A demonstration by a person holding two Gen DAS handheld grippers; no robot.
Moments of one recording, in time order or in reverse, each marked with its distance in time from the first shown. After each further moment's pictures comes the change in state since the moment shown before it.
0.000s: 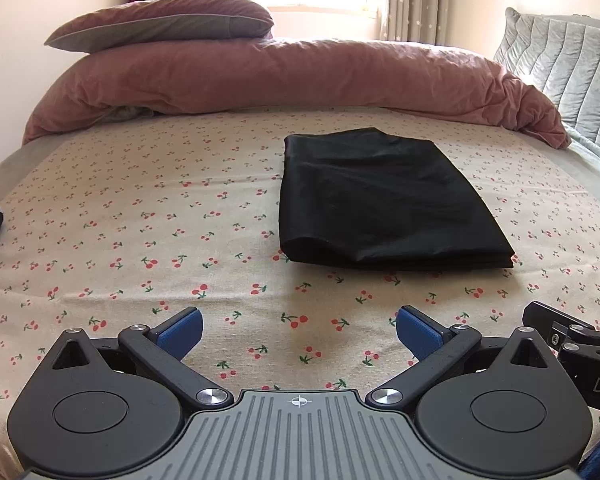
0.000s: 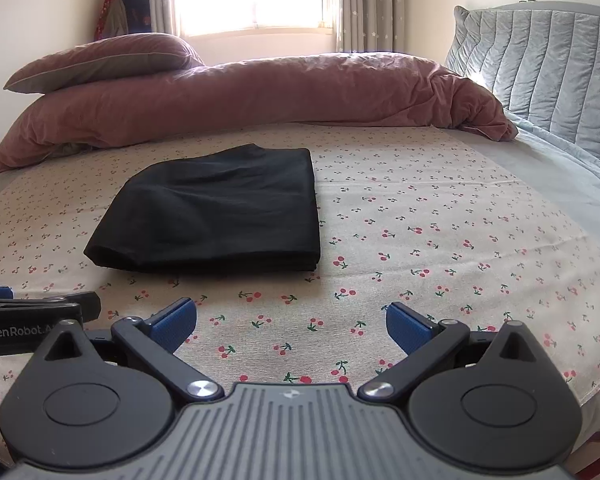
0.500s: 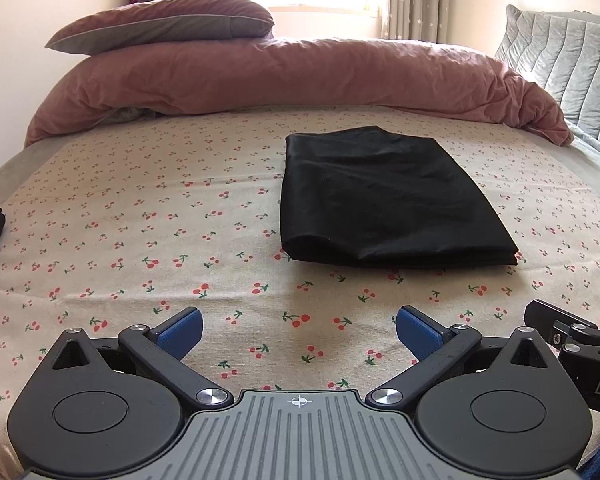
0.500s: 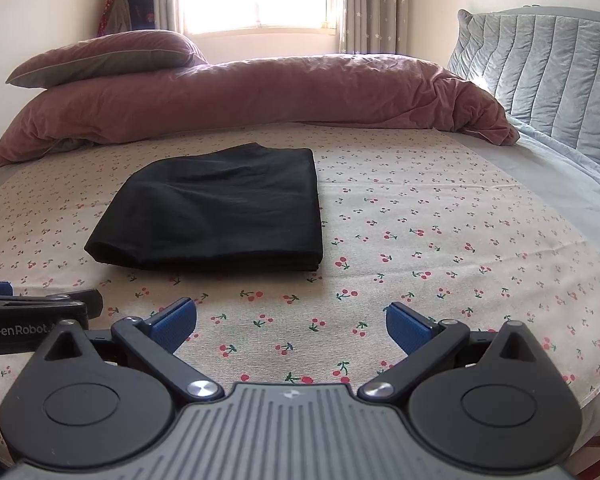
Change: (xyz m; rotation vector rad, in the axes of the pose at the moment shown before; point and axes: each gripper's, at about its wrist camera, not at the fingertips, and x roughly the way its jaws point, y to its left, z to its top) left arm 0.002 -0.002 -0.002 0.010 0.002 0.013; right arm 0.000 0.002 0.000 -0.013 -0.001 0.000
